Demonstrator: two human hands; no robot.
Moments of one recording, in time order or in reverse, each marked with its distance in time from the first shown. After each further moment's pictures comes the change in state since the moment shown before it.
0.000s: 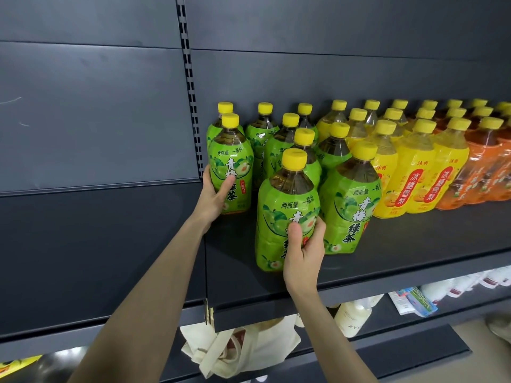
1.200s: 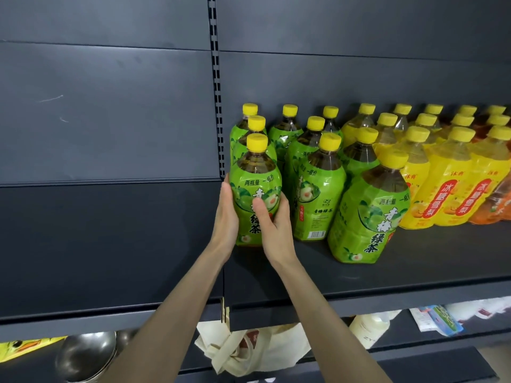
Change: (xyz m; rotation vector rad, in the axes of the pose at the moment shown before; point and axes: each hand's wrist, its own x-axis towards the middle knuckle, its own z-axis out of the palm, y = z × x) left_hand -0.066 0.020 0.009 -0.075 0.146 0.009; right_hand 0.020 -0.007 0.069 0.065 -0.466 0.082
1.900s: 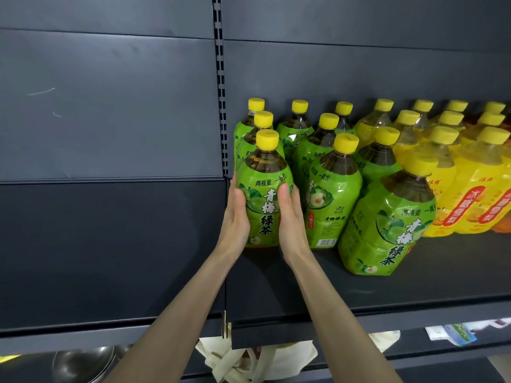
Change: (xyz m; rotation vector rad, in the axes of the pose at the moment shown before) left_hand 0.018 -0.017 0.005 0.043 -0.049 0.080; right_hand 0.032 0.001 -0.010 0.201 -0.068 0.042
